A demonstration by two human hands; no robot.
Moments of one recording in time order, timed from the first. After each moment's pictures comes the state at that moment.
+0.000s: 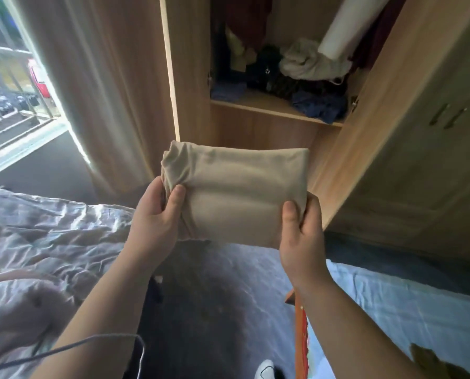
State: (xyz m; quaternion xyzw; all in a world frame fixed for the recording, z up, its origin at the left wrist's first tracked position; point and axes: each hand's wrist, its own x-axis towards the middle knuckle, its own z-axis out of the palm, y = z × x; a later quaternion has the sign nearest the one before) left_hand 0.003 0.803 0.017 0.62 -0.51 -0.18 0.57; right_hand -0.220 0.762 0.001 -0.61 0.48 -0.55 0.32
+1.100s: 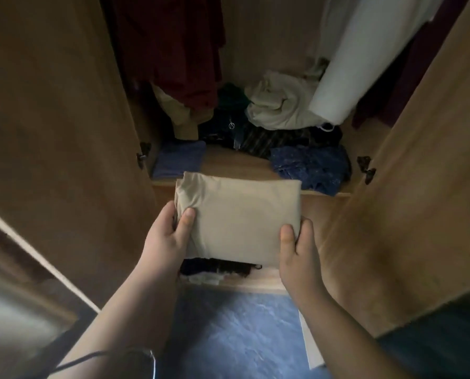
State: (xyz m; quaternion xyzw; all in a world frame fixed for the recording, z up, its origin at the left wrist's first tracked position) left_hand 0.050 0.207 0.004 0.60 -0.56 -0.26 0.51; right_hand -0.182 0.204 -0.019 -0.57 0.59 -0.51 0.27
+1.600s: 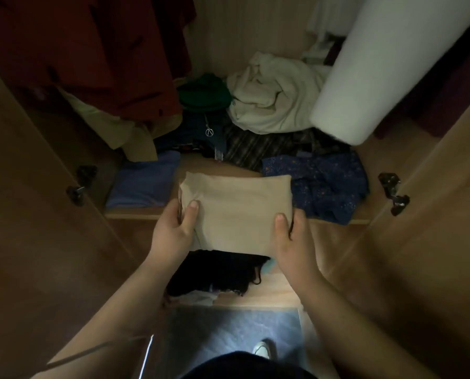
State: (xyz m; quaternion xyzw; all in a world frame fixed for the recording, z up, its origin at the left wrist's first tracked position) left_hand -0.007 -0.030 -0.048 0.63 -0.53 -0.30 0.48; right_hand -0.237 -0.037 -0.080 -0.57 0.60 -0.48 0.27
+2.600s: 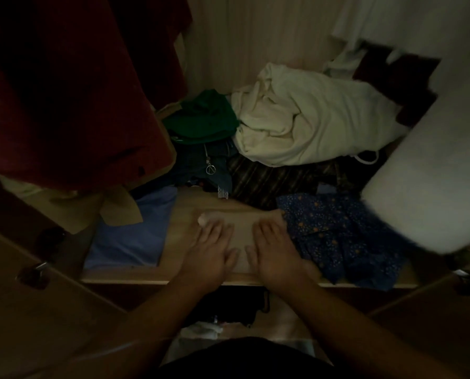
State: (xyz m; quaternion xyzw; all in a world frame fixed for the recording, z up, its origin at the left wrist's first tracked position) left_hand -0.011 -0.219 -0.142 0.60 -0.79 -0.07 0.12; right_hand -0.199 -0.228 -0.140 -0.80 0.58 -0.12 0.06
